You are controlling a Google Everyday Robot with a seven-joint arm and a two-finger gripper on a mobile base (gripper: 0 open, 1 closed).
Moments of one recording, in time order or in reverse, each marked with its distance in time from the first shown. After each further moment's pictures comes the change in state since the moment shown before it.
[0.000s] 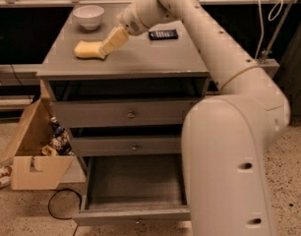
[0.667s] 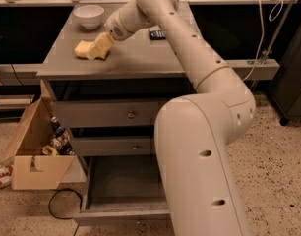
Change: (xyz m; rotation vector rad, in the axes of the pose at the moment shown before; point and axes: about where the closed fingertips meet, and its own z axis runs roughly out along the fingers) arm 0.000 0.000 0.062 -0.034 0.039 0.042
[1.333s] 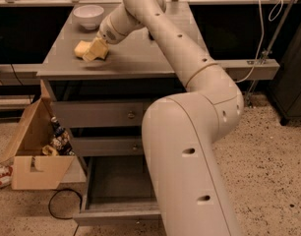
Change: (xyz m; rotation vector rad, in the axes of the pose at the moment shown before) arm 0.005 0.002 0.031 0.008 0.087 -0.018
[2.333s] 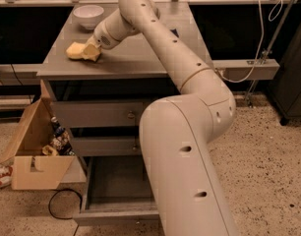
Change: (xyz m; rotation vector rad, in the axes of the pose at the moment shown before) arm -0.003 0.016 0.026 -0.068 -0.046 0.003
